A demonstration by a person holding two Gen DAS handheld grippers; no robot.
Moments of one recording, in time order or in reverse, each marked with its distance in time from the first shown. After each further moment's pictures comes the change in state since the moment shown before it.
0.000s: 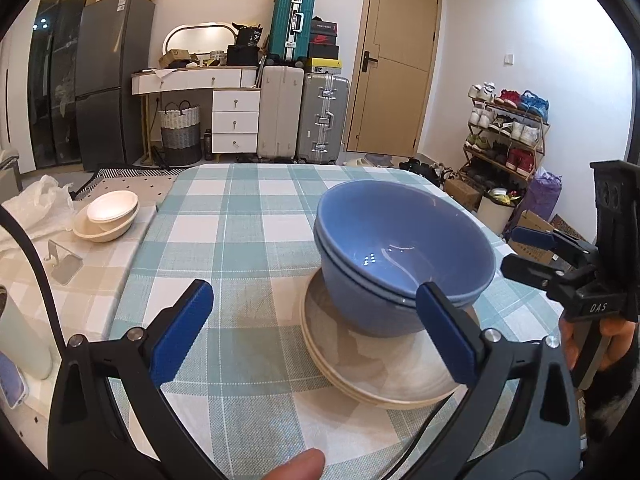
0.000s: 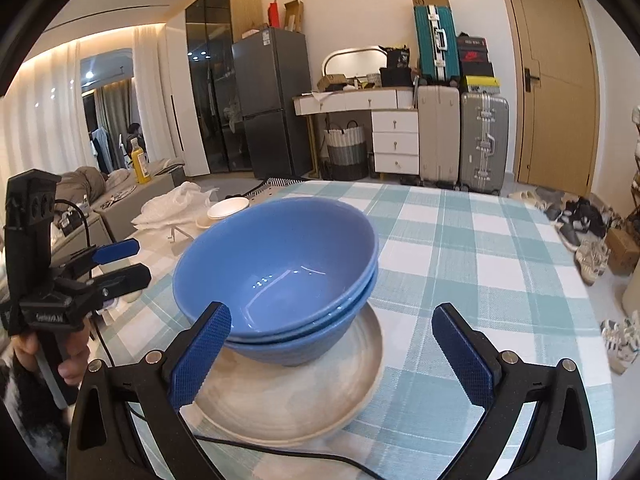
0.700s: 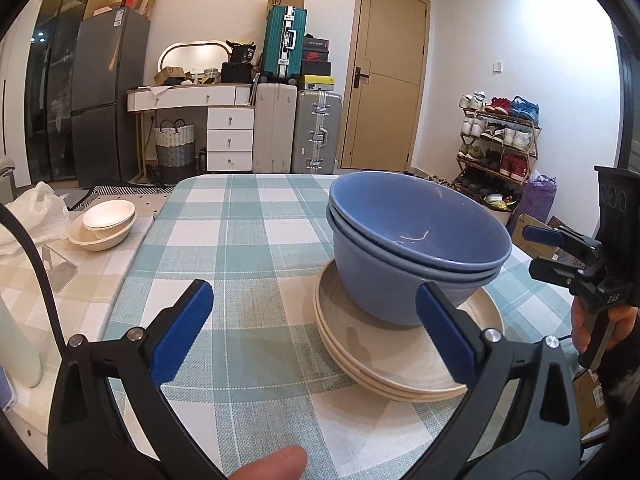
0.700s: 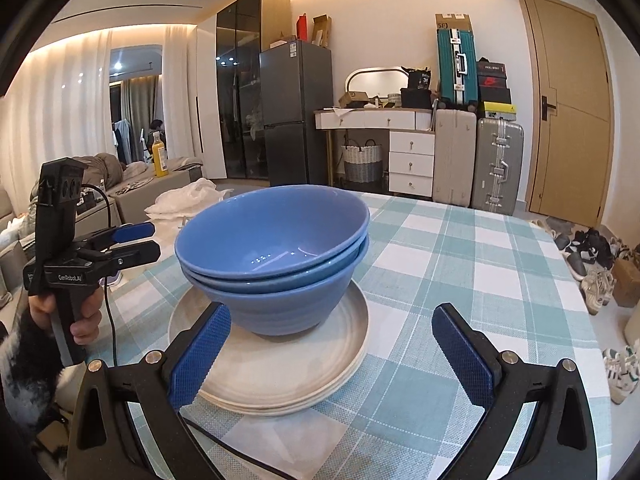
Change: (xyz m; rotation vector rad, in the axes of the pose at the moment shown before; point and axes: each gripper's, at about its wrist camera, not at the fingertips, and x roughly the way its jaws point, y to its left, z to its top) left arm 0.005 0.012 -0.036 0.033 -0.082 -0.017; right arm -0.013 -0.012 -0.035 -0.072 -0.065 0.054
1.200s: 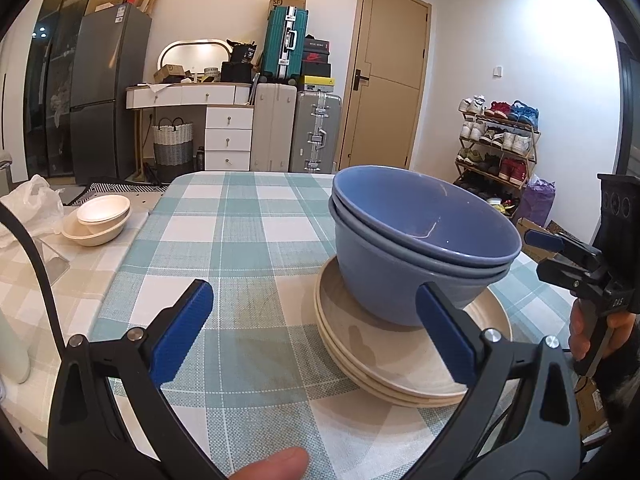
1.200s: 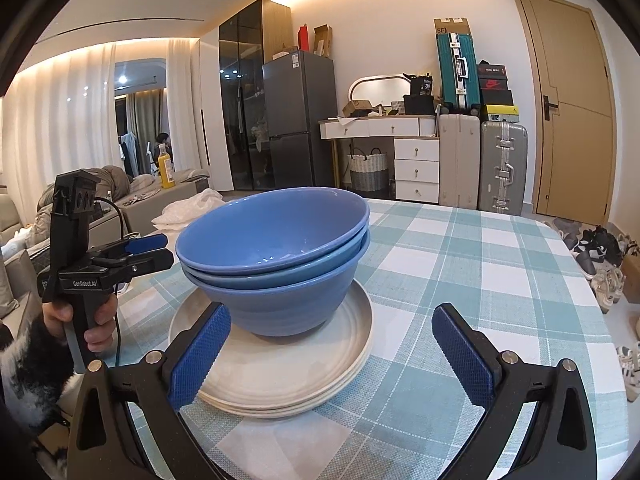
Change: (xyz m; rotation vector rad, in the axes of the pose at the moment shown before) left arm 0.019 0.001 -0.006 -0.012 -0.005 -0.005; right arm 0.003 -0.005 -0.012 0.018 -0.046 0.033
